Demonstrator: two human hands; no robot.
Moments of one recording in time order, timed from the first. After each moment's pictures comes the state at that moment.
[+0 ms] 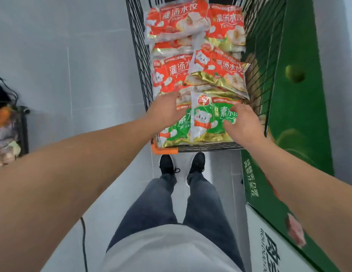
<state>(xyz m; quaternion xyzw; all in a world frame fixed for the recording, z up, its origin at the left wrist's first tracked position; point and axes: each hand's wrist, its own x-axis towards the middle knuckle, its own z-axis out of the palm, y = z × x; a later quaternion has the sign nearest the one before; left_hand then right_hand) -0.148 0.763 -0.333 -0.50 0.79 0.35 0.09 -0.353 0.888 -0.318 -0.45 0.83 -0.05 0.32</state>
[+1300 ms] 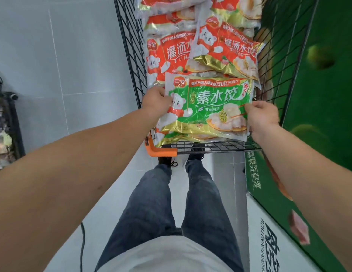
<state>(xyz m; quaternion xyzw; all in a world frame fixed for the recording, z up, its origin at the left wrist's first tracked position) -0.149 0.742 -0.405 -0.69 0.51 0.52 0.00 -0.382 0.866 -0.392 -0.03 0.88 -0.26 0.39</state>
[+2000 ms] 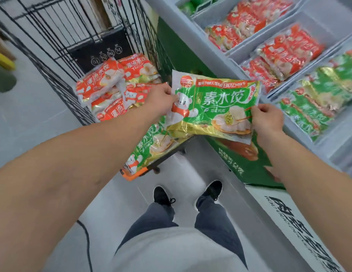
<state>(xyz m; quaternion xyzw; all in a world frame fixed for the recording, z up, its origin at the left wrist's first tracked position) -0.296 0.823 -0.226 -0.42 0.73 0.54 -0.01 -0.414 1.066 -0.218 0.09 0.89 -0.42 0.14</state>
